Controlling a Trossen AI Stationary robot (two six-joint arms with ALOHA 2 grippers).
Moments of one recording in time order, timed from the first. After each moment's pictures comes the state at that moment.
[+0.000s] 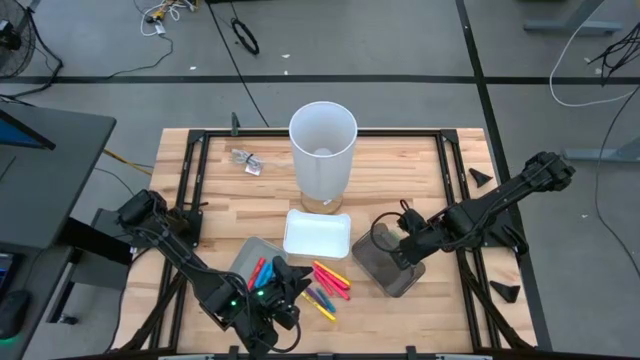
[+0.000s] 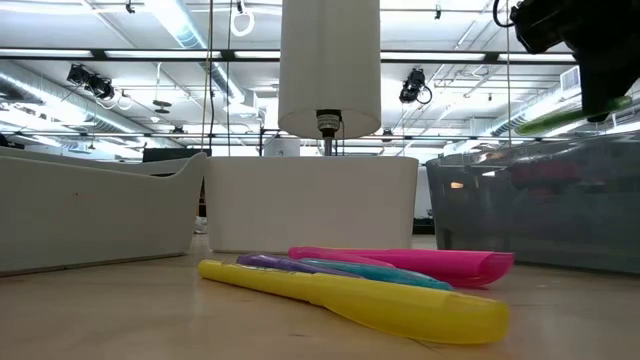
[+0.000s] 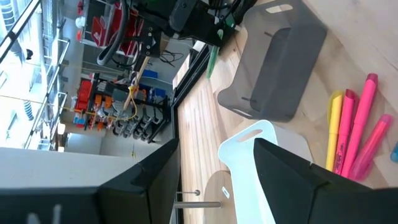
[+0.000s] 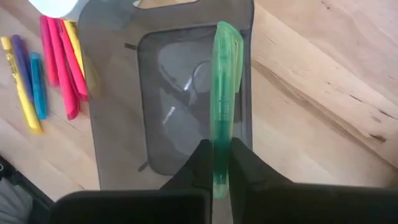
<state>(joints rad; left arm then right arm) -0.75 1.80 1.51 -0.55 -1.13 0.32 0.49 1.25 1.00 -1.06 0.14 1.40</state>
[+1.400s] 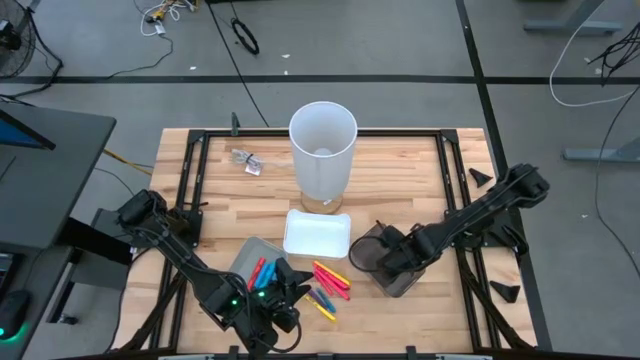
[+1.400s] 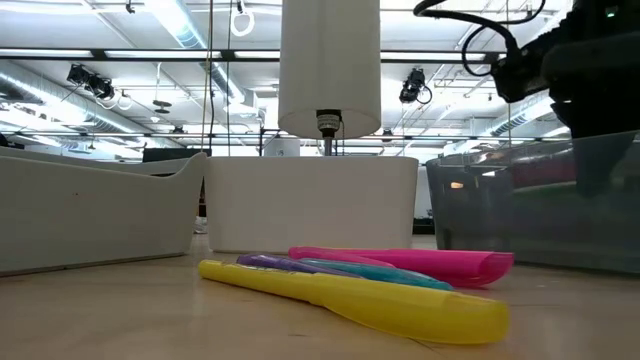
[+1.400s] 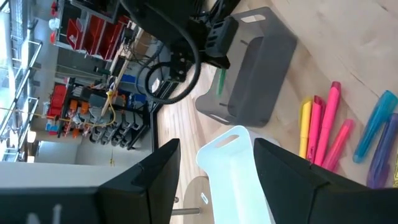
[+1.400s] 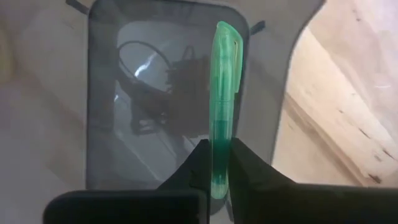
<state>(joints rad) -0.75 1.80 1.51 -0.56 -1.03 0.29 0.49 1.56 0.99 -0.97 0.17 1.23</state>
